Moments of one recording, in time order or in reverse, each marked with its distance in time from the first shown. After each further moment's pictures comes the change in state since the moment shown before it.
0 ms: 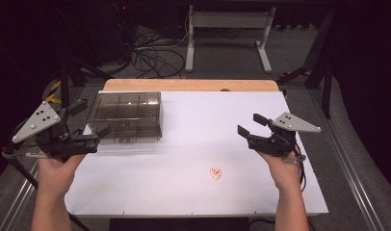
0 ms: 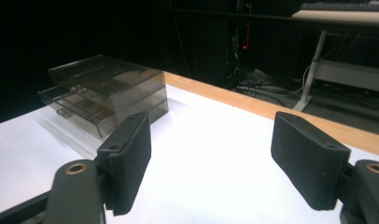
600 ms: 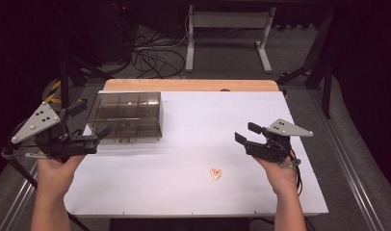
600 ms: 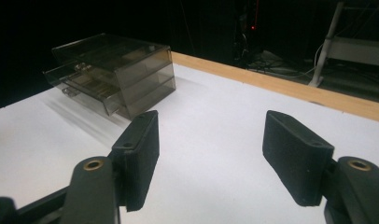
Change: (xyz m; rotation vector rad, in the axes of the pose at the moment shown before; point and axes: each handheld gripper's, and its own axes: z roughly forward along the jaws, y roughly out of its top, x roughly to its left) left arm 0.000 0.000 -0.001 0.000 -0.006 0.002; right arm 0.003 -0.020 0.006 0.069 0.028 0.033
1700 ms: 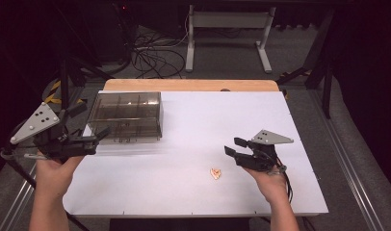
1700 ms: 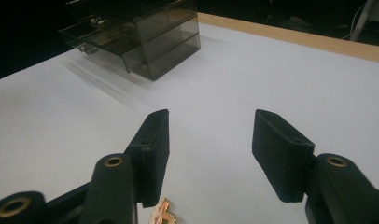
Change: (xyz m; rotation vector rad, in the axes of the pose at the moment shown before) left arm 0.001 -0.001 -0.001 0.011 -0.005 -0.003; right arm 0.016 -0.031 0.022 0.122 0.083 0.012
